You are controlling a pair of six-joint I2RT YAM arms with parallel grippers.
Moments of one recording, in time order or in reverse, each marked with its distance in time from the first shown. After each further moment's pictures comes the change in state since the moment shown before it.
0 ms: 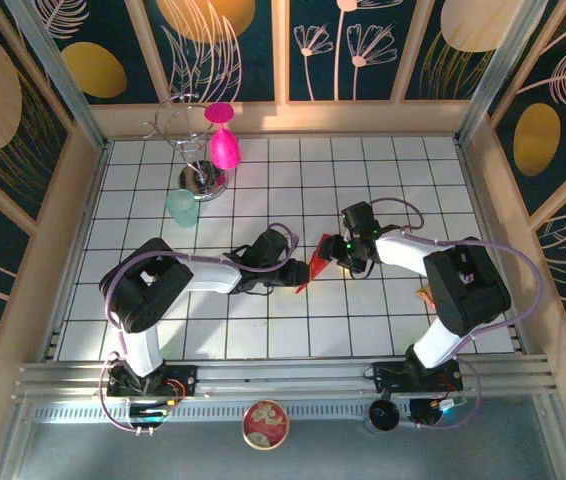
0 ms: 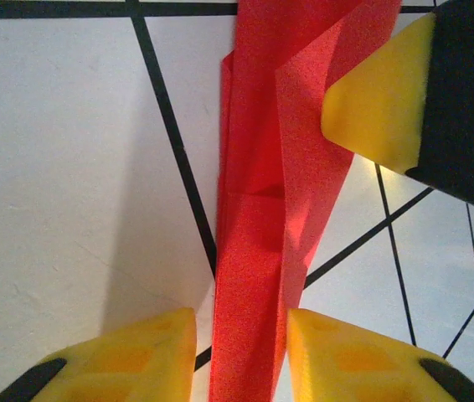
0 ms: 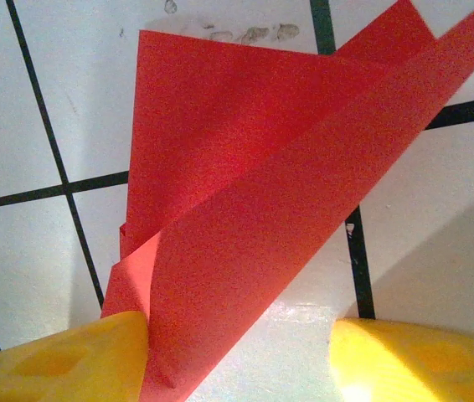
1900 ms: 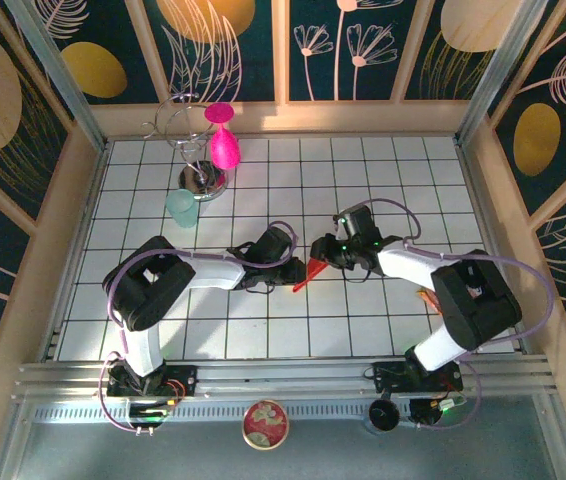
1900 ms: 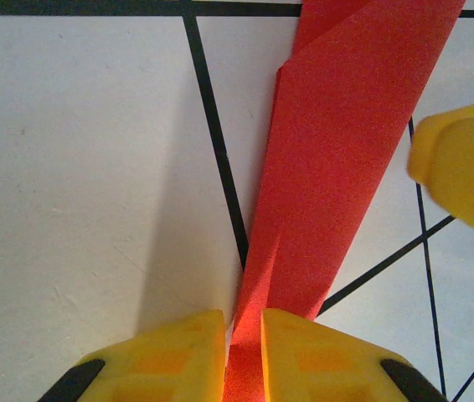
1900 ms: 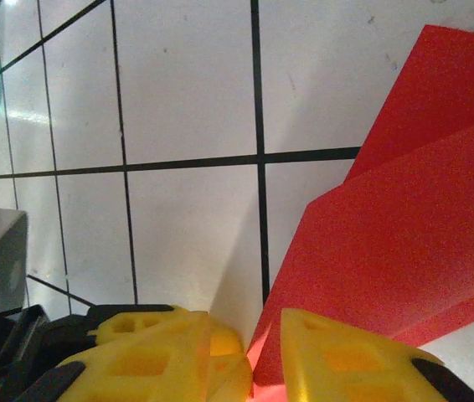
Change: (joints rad) left arm -0.001 0.029 0.053 -0.097 -0.041 -0.024; right arm 0.051 -0.108 -0.092 0.230 -0.130 0.031
